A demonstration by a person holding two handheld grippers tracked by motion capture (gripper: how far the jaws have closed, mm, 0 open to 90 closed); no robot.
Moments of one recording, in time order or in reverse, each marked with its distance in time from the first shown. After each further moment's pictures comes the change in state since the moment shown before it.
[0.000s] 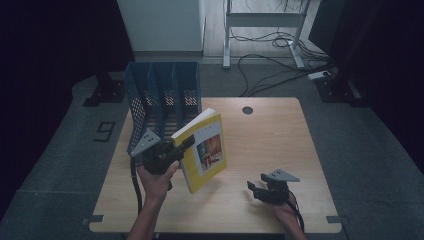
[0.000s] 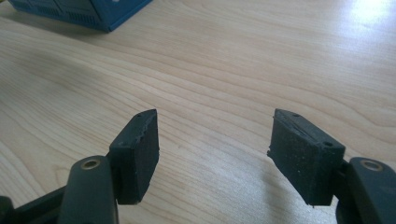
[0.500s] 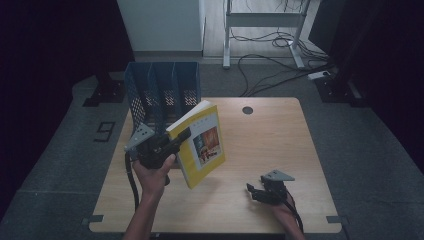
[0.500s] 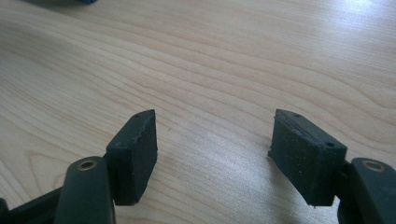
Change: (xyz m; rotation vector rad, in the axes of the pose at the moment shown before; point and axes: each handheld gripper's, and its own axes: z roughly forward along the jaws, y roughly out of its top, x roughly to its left) left arm 0.000 0.019 -0.005 -0.036 0.027 -0.007; right arm 0.002 -0.004 0.009 0.080 -0.042 -0.026
